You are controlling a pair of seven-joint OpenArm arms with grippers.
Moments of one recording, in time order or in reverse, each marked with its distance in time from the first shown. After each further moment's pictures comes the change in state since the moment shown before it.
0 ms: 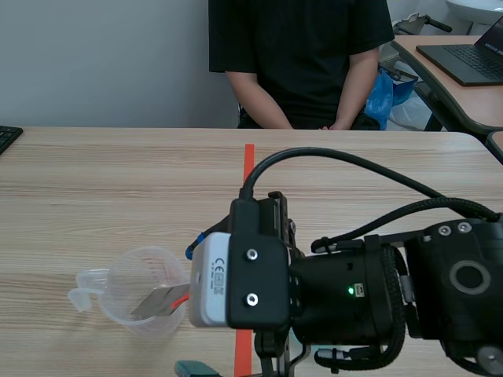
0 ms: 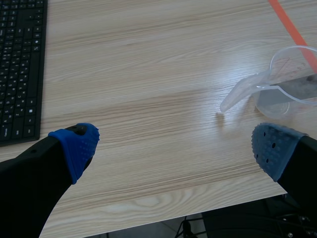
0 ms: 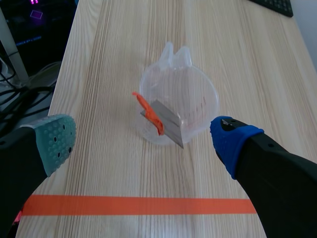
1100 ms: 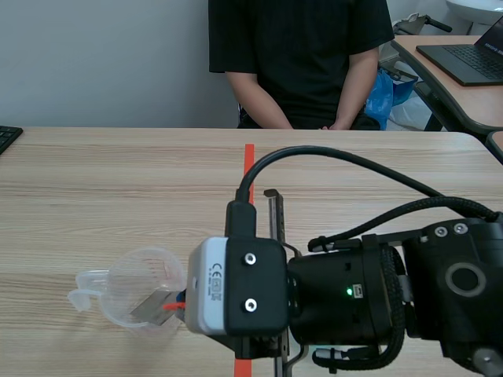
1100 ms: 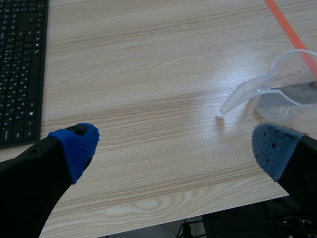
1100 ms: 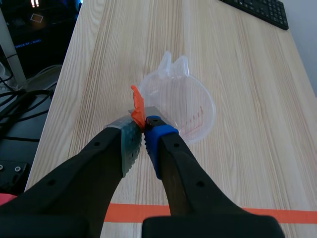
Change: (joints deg) left arm 0.0 -0.2 0.0 0.0 0.0 0.0 -0.5; right arm 0.3 -0.1 -0.1 0.1 -2.4 0.0 2.6
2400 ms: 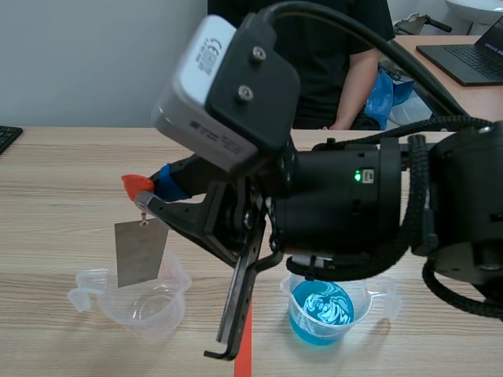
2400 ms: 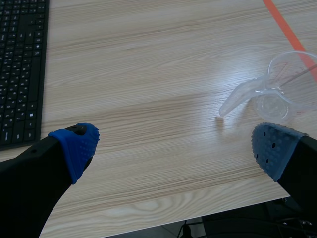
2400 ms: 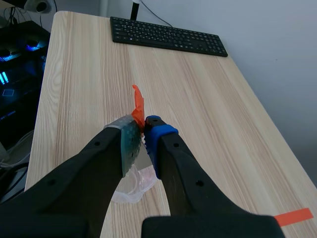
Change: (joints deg) left arm 0.0 0.0 0.0 0.0 0.0 0.0 -0.4; right arm 0.9 -6.2 6.8 12.5 26.1 0.1 -22.3
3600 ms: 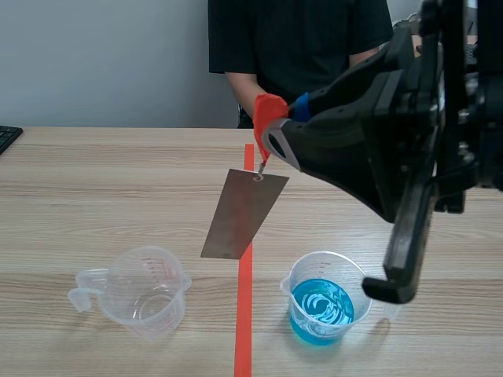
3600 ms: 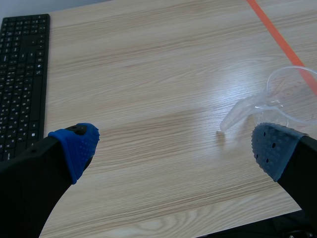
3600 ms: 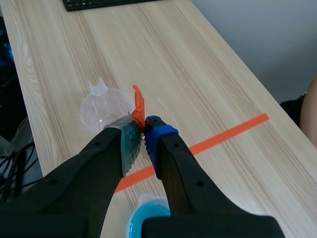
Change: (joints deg) left arm -2.4 -2.9 0.0 0.0 -1.0 0.0 0.4; right arm -8.9 0.0 29.2 19.9 38.1 -0.6 -42.0
